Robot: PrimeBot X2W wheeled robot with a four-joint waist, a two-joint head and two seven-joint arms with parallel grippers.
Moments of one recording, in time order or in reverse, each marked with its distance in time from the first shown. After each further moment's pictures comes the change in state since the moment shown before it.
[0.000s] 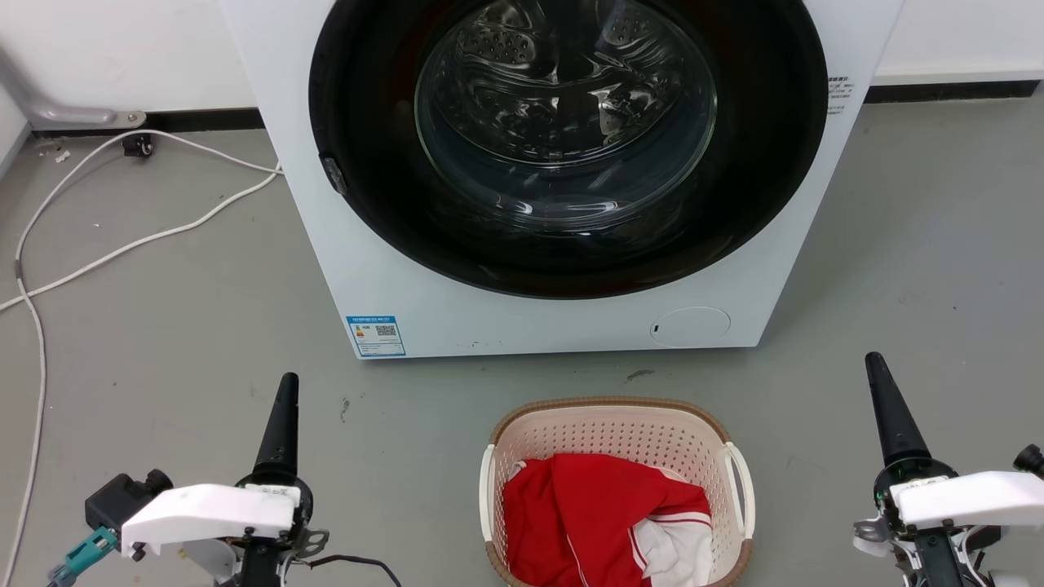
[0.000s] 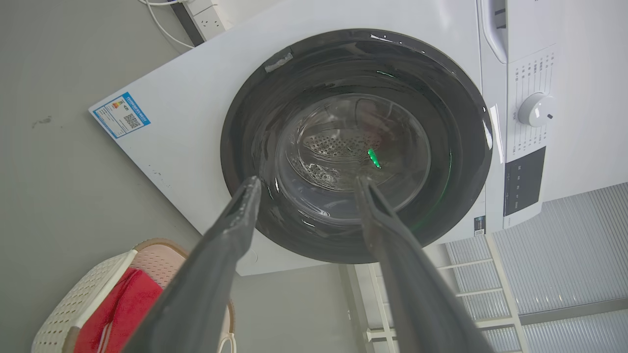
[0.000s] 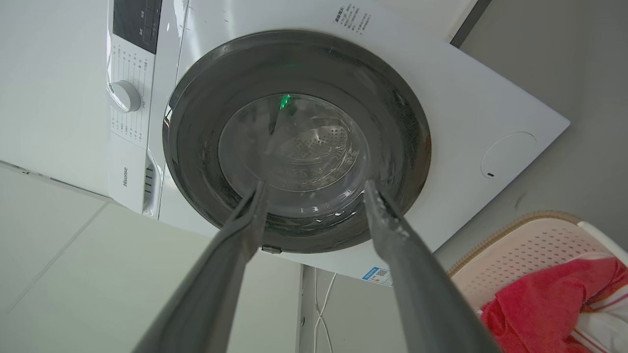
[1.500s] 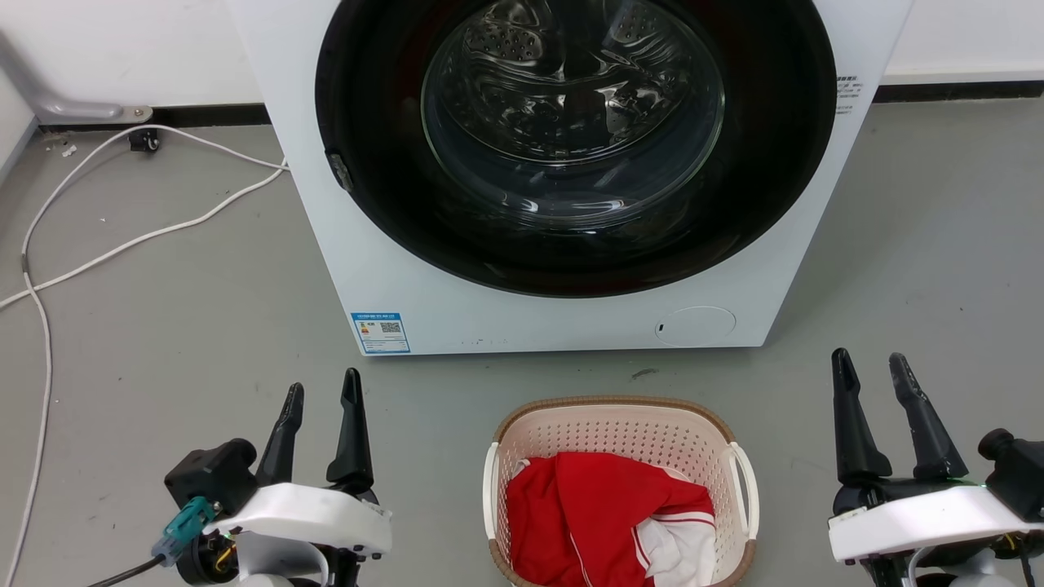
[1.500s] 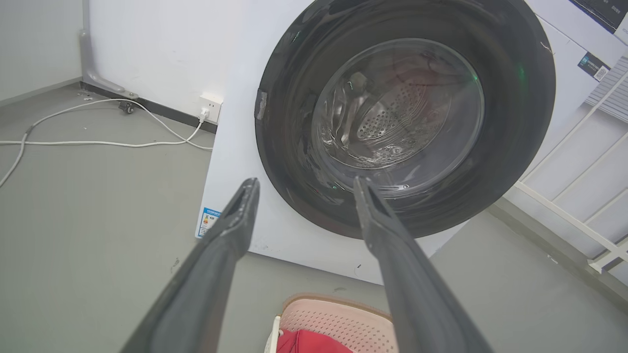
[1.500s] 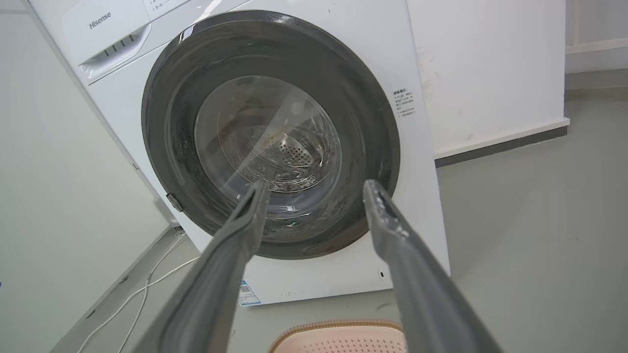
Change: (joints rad) left arm 0.023 0.006 -0.151 -0.069 0.774 0.099 -0.158; right arm 0.065 0.000 0.066 -0.167 -0.807 0.000 -0.156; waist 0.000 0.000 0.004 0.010
